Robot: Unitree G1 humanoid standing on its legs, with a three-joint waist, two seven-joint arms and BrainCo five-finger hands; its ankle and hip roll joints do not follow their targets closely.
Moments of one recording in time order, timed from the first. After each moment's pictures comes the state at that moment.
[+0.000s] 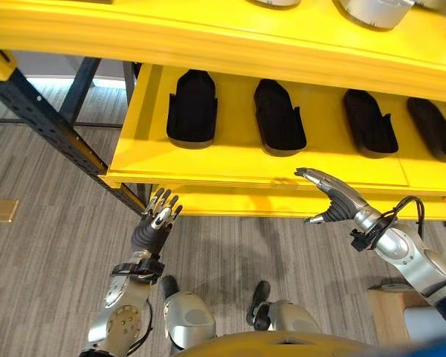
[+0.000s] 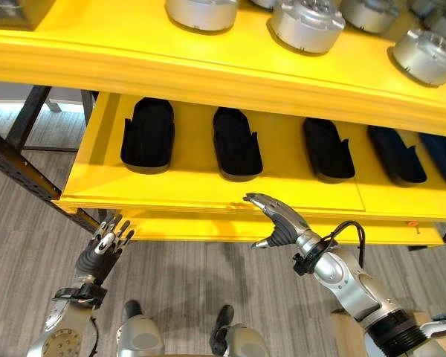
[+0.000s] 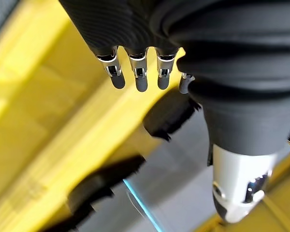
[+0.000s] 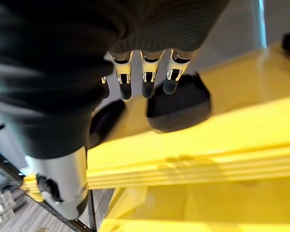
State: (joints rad) left arm 0.26 0.41 -0.11 -0.06 -1.12 -0.18 -0.15; right arm -0.08 -0.84 0.36 -0.07 -0.31 -0.22 0.01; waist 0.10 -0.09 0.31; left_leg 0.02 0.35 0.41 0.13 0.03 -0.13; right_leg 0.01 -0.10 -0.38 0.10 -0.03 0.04
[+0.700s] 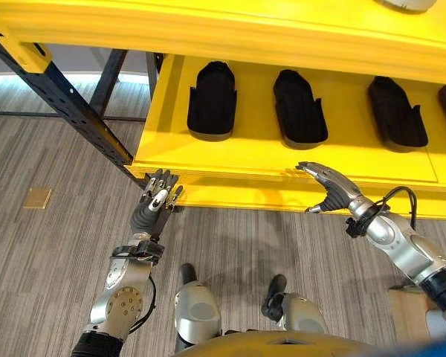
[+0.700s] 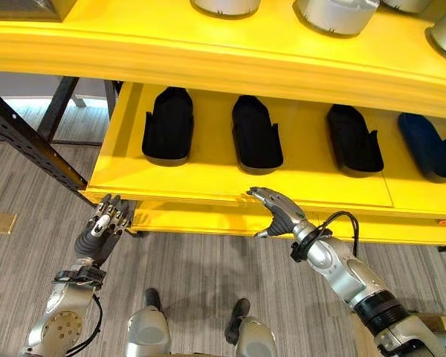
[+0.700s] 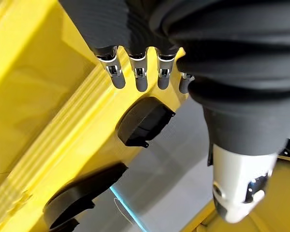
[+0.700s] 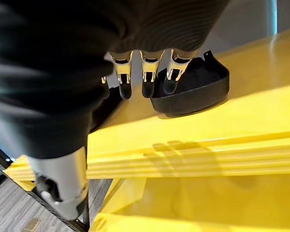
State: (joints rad) left arm 0.16 0.45 -0.10 -0.05 -1.09 -0.16 -0.10; right arm -0.28 -0.78 0.45 0.17 -0.40 -0.20 -0.05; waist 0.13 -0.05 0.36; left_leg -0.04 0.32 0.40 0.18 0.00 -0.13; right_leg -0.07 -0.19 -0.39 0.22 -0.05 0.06
